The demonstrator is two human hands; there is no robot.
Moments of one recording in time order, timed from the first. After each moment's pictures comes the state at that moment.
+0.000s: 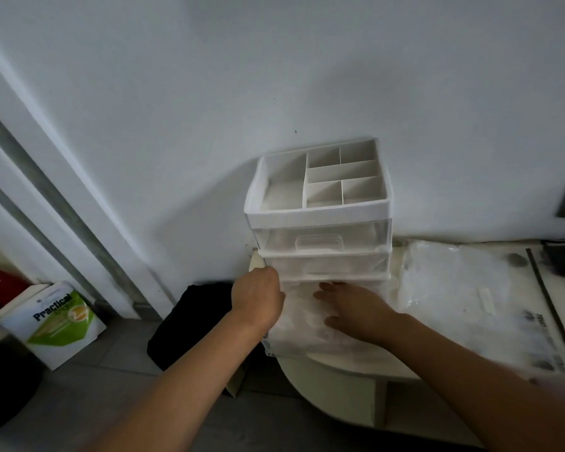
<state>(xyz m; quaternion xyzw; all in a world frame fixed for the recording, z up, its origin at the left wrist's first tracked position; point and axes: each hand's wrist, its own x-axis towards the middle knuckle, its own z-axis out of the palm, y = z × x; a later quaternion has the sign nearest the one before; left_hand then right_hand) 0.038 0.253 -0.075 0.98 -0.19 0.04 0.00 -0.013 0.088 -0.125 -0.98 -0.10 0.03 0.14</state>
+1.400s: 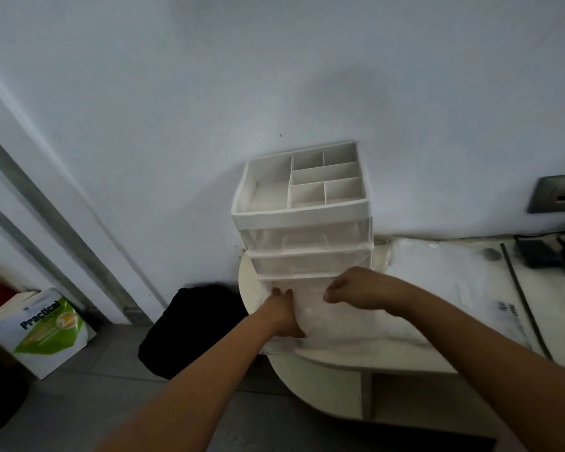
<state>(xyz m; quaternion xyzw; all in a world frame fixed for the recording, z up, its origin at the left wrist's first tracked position) 0.044 0.221 -0.124 0.94 -0.23 -0.24 0.02 -0.026 0.064 -0.085 -0.91 0.09 0.13 0.39</state>
